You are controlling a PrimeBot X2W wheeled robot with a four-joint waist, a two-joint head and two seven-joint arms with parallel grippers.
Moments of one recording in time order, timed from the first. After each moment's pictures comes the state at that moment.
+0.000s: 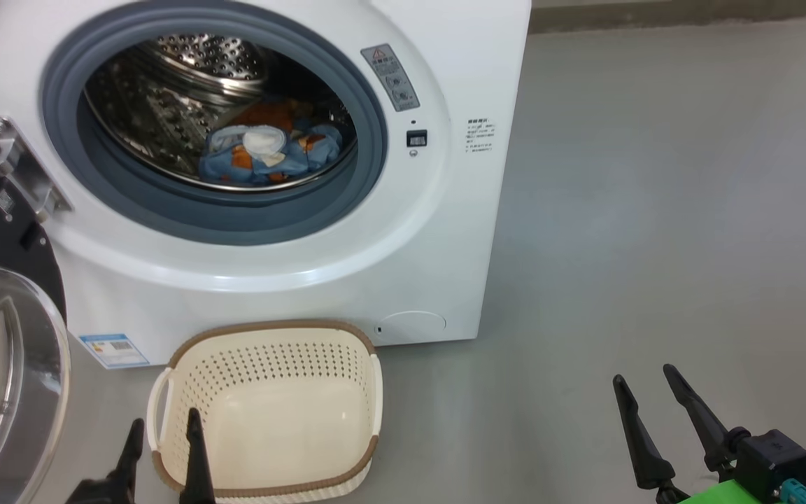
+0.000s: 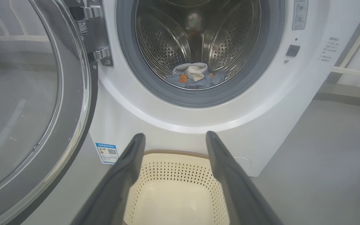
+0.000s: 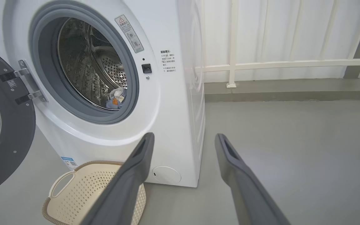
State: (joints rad) left arm 0.04 0.03 -0.05 0.20 -0.25 0.10 -0.26; right arm 0.07 -0.11 0.05 0.07 0.23 0.13 -0.26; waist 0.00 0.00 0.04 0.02
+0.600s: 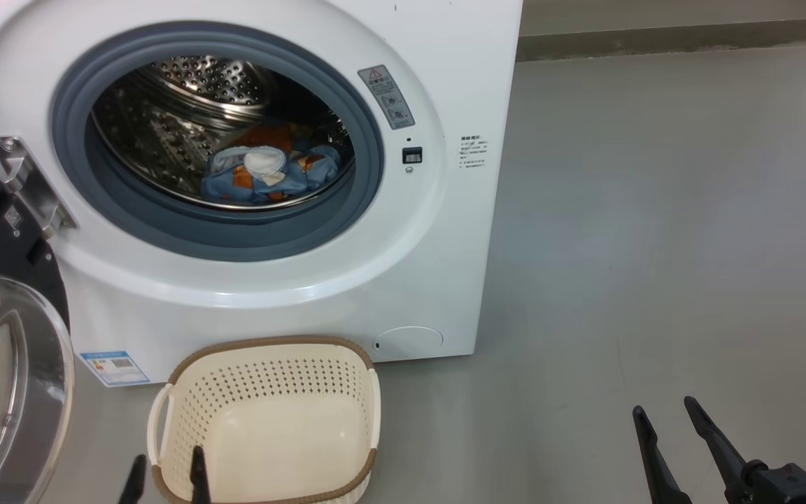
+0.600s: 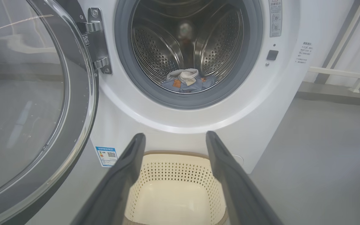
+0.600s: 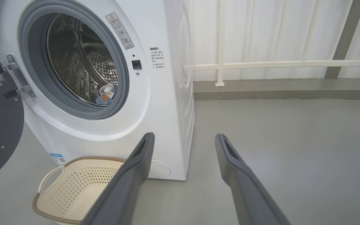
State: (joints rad) left arm 0.19 0.04 -0.04 0.05 -0.22 0.07 -0.26; right arm 0.15 -0.10 0.00 0.04 0.19 0.13 -0.26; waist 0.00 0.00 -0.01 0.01
